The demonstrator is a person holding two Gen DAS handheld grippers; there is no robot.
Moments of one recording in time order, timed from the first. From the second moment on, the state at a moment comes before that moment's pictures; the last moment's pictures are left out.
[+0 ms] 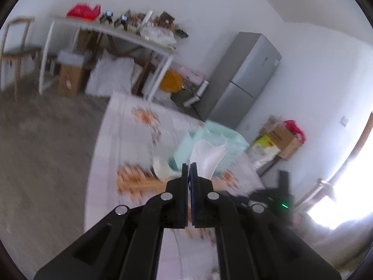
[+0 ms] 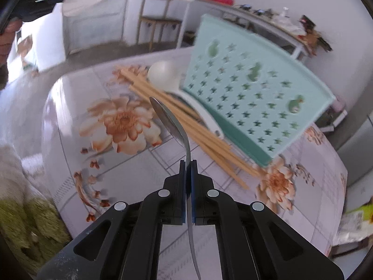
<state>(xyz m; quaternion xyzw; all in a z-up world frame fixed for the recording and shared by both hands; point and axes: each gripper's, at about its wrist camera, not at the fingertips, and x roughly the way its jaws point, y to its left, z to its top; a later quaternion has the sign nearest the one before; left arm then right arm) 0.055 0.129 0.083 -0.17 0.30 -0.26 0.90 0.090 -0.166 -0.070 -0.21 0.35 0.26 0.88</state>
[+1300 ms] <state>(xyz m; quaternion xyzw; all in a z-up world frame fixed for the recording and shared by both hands) 0.229 -0.096 0.149 0.18 0.36 -0.30 0.86 0.088 -0.261 -0.024 0.05 0.27 0.20 0.94</state>
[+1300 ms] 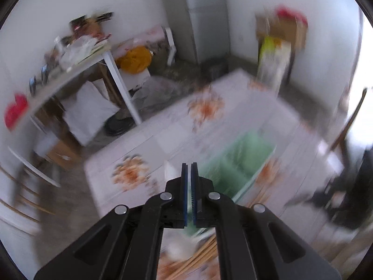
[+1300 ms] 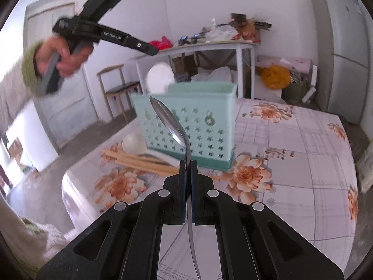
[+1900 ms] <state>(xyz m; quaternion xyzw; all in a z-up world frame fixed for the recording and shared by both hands) 0.135 0.030 0.086 -0.13 0.29 -0.22 0.92 0.177 -0.301 0.055 0.26 0.12 0.29 0.91</state>
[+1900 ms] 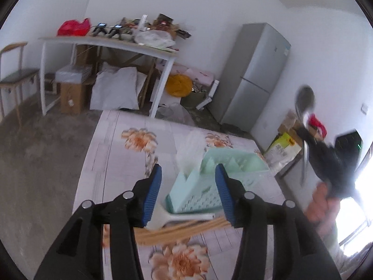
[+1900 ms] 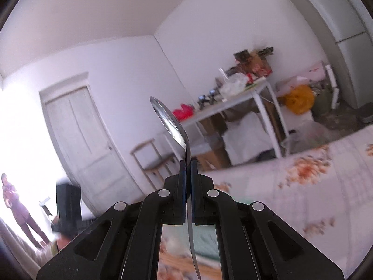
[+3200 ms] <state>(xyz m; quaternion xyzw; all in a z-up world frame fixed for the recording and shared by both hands) 0.127 0.022 -0.004 -0.12 0.36 -0.21 0.90 0.210 -0.303 0.001 0.21 0.15 0.21 0.94</state>
